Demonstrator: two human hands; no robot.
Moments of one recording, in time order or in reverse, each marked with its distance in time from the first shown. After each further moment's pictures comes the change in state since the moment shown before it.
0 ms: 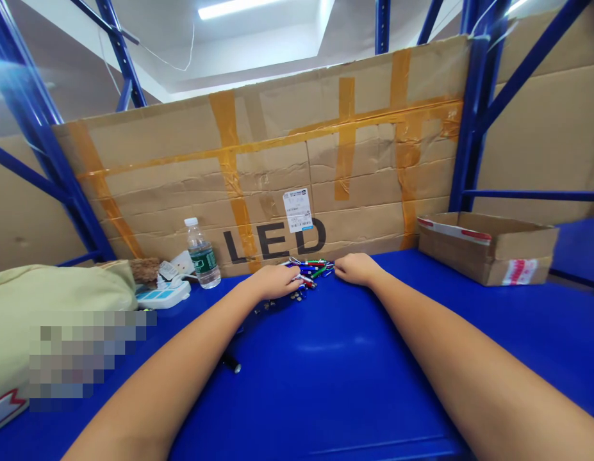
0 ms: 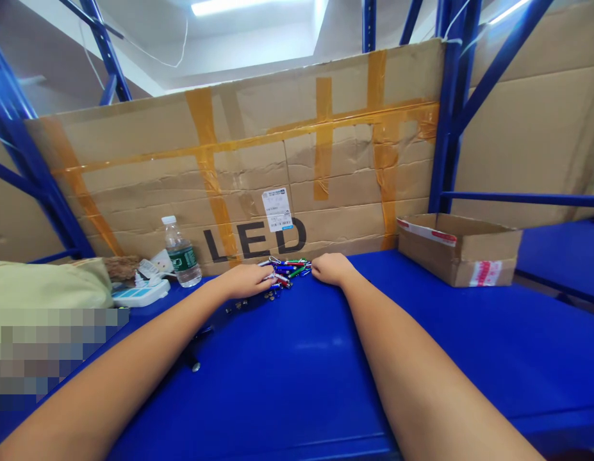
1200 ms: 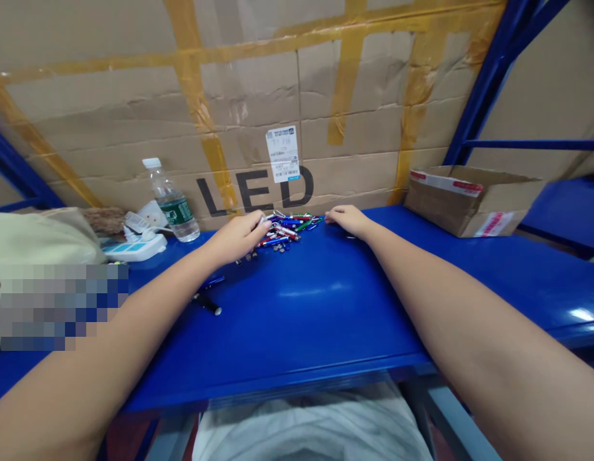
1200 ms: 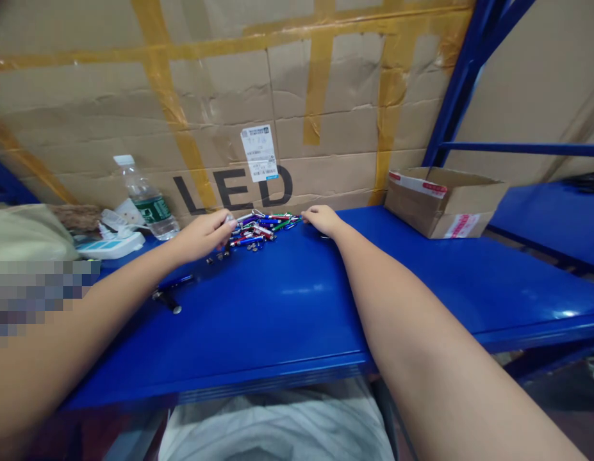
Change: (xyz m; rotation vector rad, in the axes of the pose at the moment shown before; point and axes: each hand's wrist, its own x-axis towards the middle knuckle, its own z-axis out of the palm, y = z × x) left_hand -0.045 0.007 -0.004 -0.427 0.269 -0.160; right_hand -0.004 0.020 0.021 0.937 0.061 0.360
